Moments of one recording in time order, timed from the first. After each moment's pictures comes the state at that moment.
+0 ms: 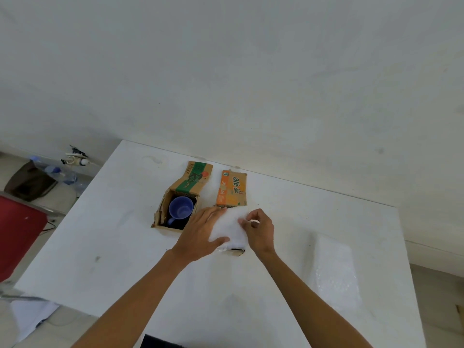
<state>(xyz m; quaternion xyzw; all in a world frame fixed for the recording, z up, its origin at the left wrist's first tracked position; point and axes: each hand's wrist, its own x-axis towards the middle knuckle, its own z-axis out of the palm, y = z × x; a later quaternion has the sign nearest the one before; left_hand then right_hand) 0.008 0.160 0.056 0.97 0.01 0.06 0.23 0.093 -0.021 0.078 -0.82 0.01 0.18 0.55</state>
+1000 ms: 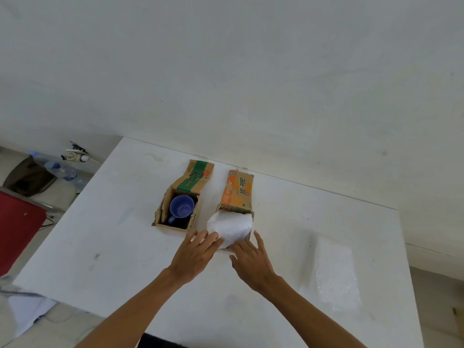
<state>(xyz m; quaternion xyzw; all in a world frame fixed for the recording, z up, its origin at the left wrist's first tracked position) -0.041 0.158 0.014 0.98 -0.11 0.13 0.03 0.042 -0.047 0.033 -0.89 -0.46 0.02 0.09</state>
